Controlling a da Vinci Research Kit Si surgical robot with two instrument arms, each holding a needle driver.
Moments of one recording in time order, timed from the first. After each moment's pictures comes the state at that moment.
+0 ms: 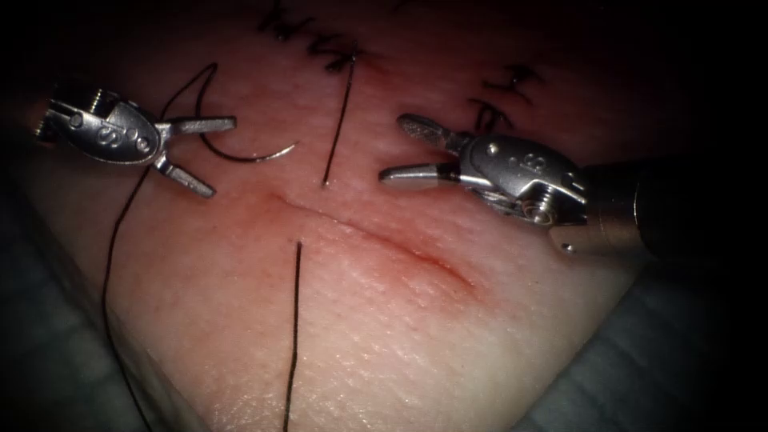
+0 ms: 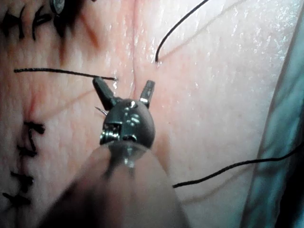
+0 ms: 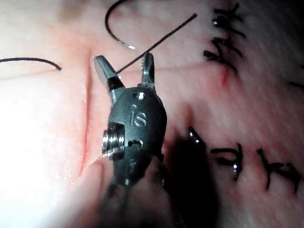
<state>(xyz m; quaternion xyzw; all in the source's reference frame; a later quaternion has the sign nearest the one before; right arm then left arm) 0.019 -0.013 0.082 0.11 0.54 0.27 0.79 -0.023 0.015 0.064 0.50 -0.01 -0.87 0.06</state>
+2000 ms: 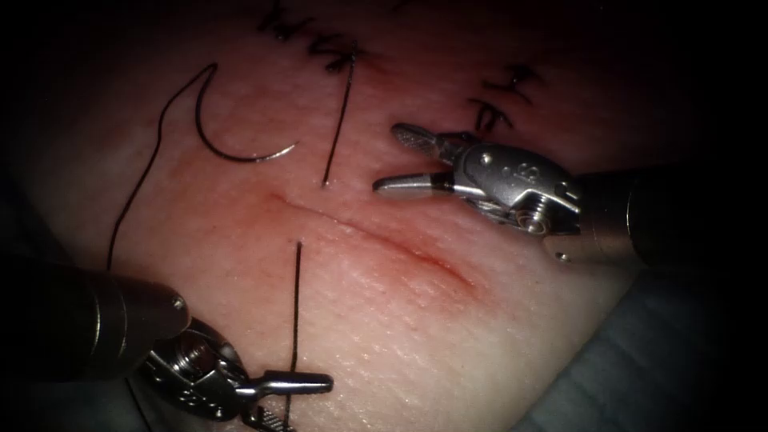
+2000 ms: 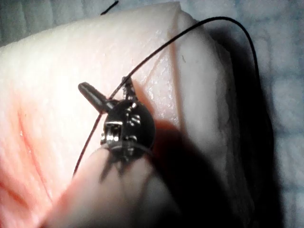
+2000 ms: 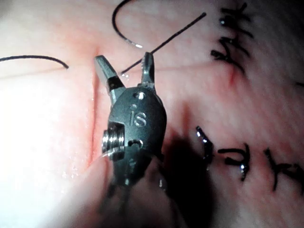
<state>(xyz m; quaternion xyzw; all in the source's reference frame) 0.020 -0.014 0.082 0.11 0.55 0.26 0.79 -0.035 -0.004 0.060 0.57 -0.08 -0.79 0.20</state>
